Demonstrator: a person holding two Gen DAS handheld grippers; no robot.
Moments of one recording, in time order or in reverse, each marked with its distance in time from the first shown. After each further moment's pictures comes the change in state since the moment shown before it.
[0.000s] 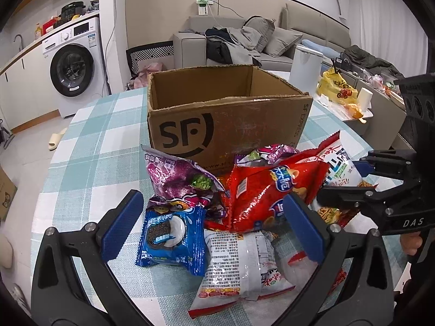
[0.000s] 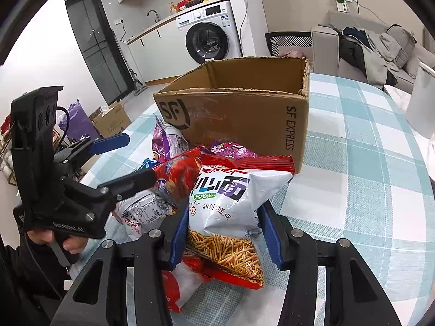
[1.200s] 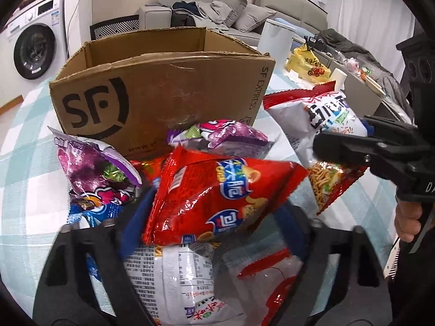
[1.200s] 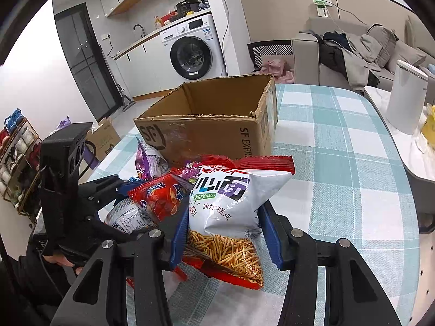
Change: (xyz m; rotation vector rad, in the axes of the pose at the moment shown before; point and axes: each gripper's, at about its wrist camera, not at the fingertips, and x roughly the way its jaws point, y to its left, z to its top) left arm 0.057 -0.047 0.002 0.016 0.144 -0.196; right arm -0.030 -0.032 0.007 0.060 -0.069 -0.056
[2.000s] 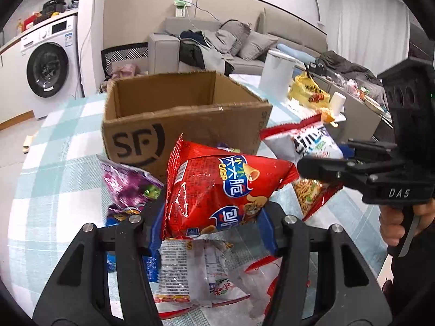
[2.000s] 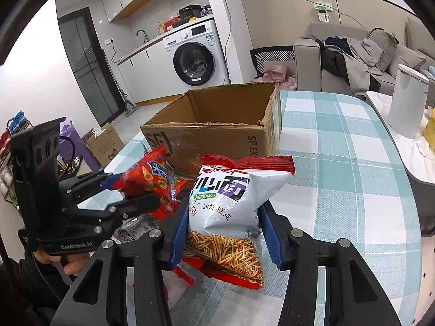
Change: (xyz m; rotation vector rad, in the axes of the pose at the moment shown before) left arm -0.078 0.019 -0.011 -0.007 -0.171 0.035; right arm -0.004 0.006 0.001 -0.003 -0.041 0.016
